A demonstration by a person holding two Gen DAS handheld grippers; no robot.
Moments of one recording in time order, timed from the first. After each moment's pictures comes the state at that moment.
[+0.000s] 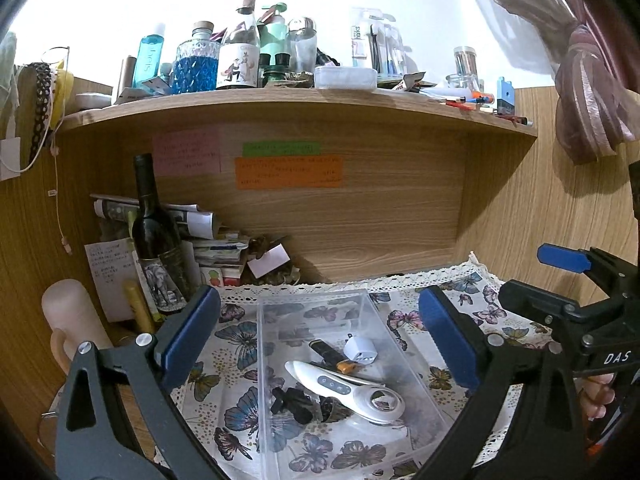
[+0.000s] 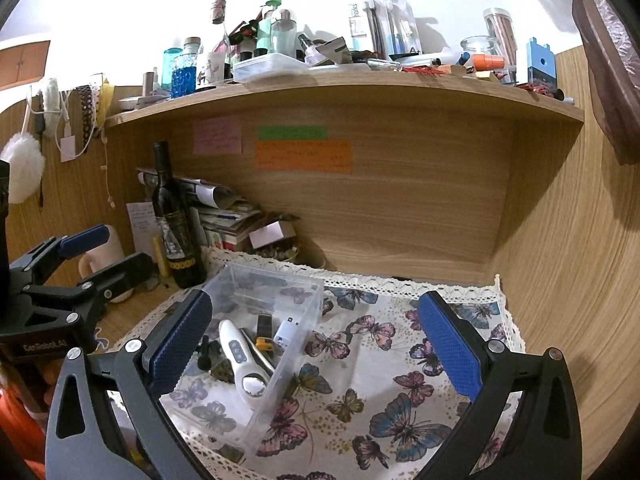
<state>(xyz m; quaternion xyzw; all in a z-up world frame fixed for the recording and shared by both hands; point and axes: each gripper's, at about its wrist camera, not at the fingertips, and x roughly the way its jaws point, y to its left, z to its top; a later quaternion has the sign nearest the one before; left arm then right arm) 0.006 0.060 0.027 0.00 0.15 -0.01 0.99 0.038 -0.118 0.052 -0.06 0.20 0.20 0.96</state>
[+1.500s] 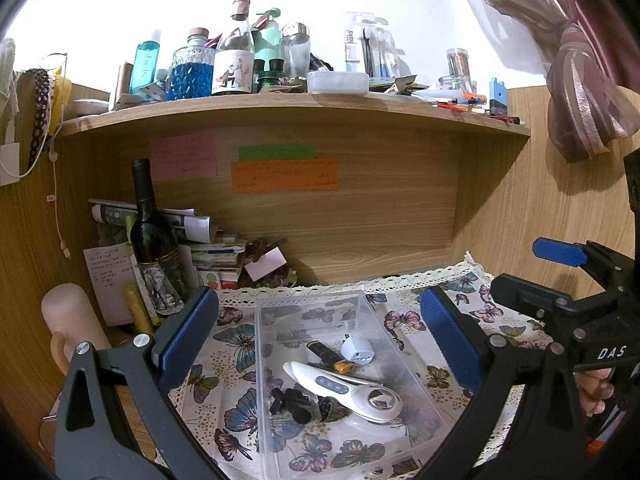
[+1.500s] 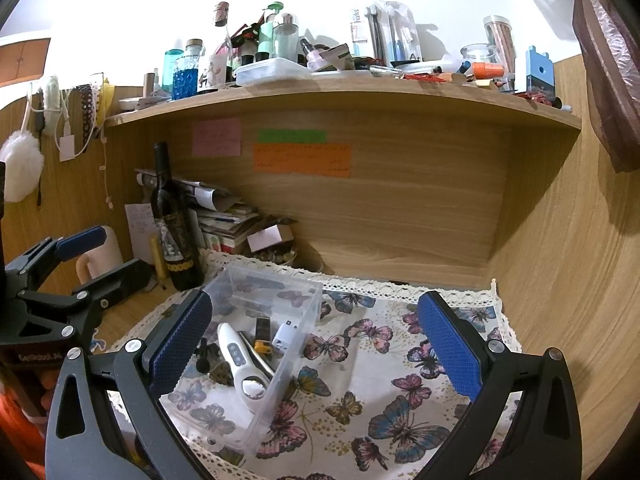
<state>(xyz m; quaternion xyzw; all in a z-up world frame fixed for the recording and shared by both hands) 0.003 0.057 0.028 0.00 0.14 -0.02 0.99 0.036 -0.114 0.054 -0.06 0.19 0.20 0.96</state>
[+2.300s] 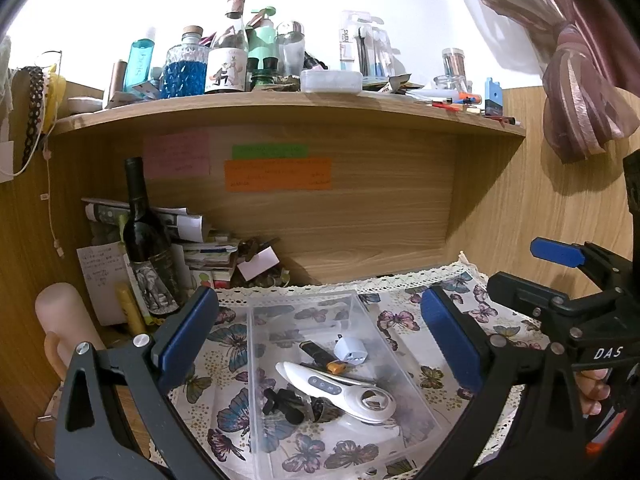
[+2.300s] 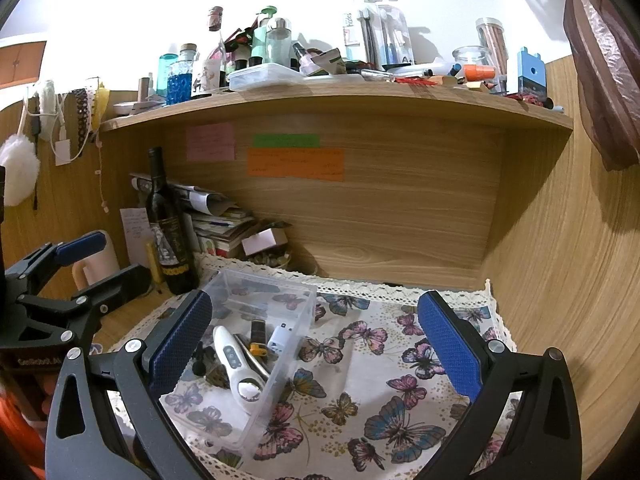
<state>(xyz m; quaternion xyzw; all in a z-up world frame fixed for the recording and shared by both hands) 0.006 0.053 0.028 0.00 0.14 -0.03 0.99 0.035 -0.118 0.055 -0.06 0.19 0.19 0.96</state>
